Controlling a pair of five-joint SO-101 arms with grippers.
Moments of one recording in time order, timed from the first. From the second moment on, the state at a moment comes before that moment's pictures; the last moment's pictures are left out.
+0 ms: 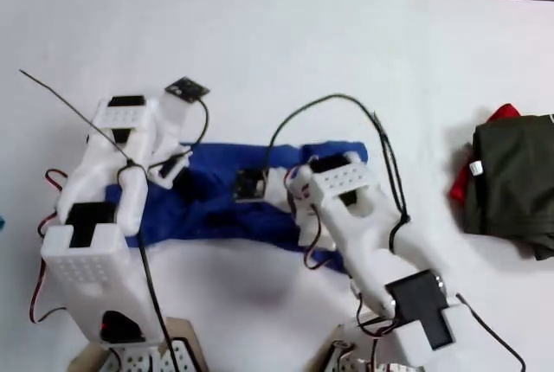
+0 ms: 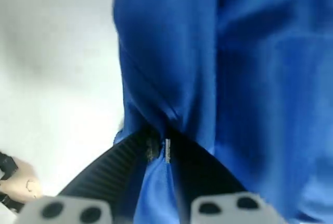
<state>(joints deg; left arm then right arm) -9.8 22.7 11.8 69.1 -31.9 -23.3 -3.5 39.1 67.8 62.1</state>
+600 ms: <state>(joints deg) -9.8 22.7 11.8 69.1 -31.9 -19.5 -0.6 13.2 70.8 62.3</state>
